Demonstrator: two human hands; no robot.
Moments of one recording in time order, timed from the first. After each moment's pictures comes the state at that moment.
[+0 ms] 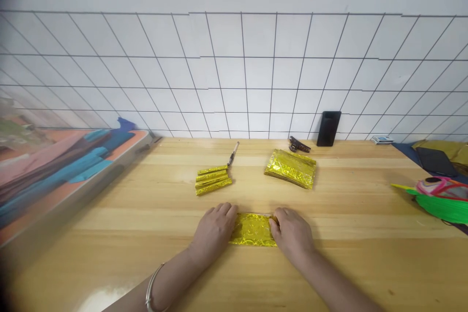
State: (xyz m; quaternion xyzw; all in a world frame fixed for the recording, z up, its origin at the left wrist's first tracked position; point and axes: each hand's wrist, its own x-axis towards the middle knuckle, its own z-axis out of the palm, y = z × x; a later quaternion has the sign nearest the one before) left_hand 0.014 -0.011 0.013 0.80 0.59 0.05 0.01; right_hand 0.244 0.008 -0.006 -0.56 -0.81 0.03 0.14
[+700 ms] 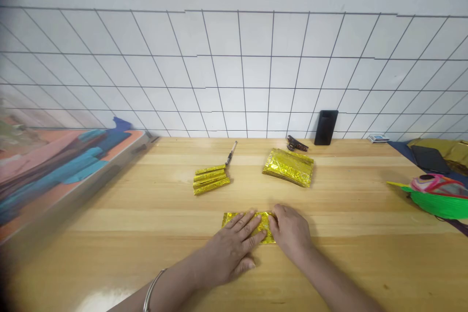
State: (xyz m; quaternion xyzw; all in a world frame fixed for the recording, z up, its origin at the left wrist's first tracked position) left_hand 0.027 -0.031 0.012 0.93 0.34 0.09 0.11; right_hand 0.244 0.012 -0.007 -0.57 -0.81 0.02 0.14
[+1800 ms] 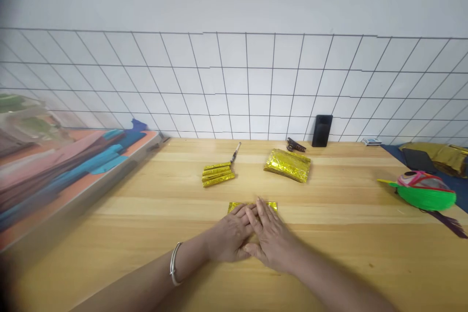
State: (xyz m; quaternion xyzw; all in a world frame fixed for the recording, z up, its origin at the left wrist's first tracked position) left_hand 0.030 -0.038 0.003 0.94 0.32 0.12 0.07; right_hand 0.229 -0.037 -0.005 -0.34 -0.94 0.07 0.07
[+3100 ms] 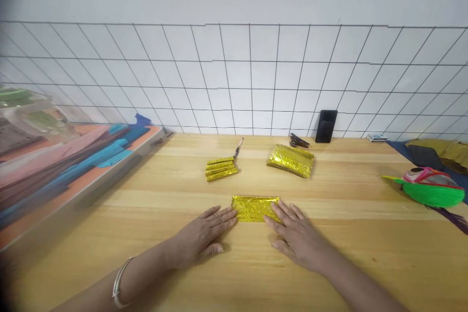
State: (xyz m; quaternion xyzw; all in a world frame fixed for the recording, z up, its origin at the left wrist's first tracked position) left_hand -0.053 -0.073 0.010 0.93 0.34 0.07 0.12; right_hand 0.283 -0.039 0.009 -0.33 -0.94 0.11 0.01
